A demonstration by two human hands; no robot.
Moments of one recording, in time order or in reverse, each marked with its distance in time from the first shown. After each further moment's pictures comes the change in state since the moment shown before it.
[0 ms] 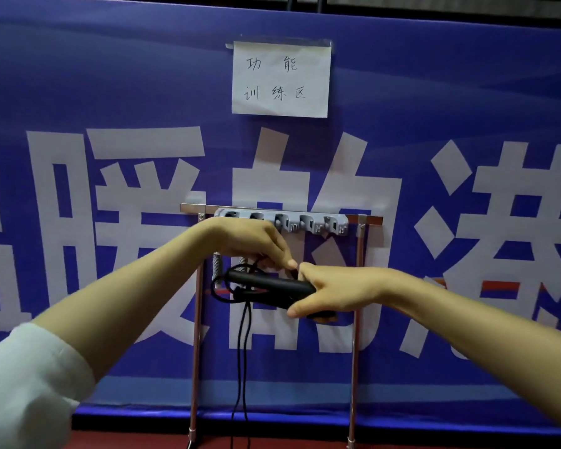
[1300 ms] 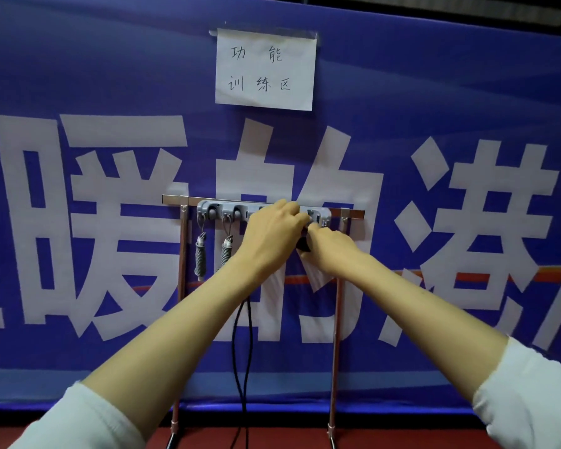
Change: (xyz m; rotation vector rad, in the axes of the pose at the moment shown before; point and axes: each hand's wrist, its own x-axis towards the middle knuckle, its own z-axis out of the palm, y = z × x) left_hand 0.049 0.013 0.060 0.891 1.178 0.429; right_hand 0.043 0.049 -0.019 -0.598 0.728 0.306
